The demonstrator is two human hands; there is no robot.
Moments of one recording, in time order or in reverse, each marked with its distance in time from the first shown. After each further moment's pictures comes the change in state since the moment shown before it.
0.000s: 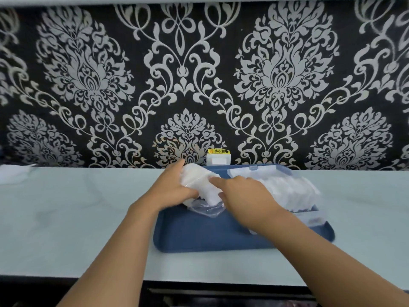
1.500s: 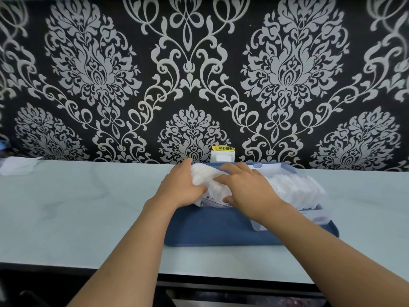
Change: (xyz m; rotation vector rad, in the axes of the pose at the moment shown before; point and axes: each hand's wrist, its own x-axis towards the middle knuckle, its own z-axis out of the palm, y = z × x) left_hand -0.012 0.014 0.011 0.137 0.123 -0.023; right_hand 0.014 0.012 0.015 0.006 0.015 -0.066
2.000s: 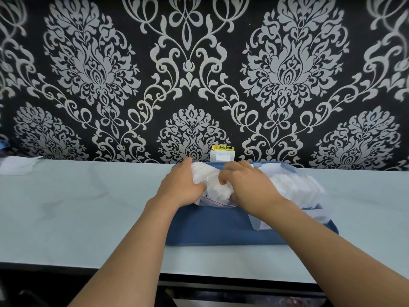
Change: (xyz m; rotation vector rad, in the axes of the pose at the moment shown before) left_hand 0.000 0.002 0.003 0.047 0.015 -0.001; right_hand 0.002 0.007 -0.001 0.021 -0.012 0.026
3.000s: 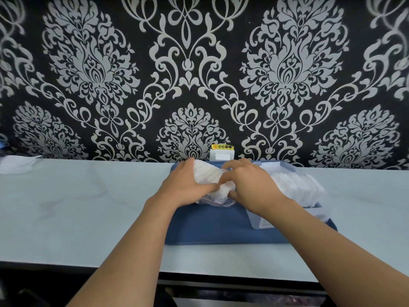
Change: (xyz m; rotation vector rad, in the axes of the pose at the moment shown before) left_hand 0.001 0.003 0.003 -0.053 -0.080 -0.022; right_hand -0.002 0.002 -0.005 0.086 0.055 -0.020
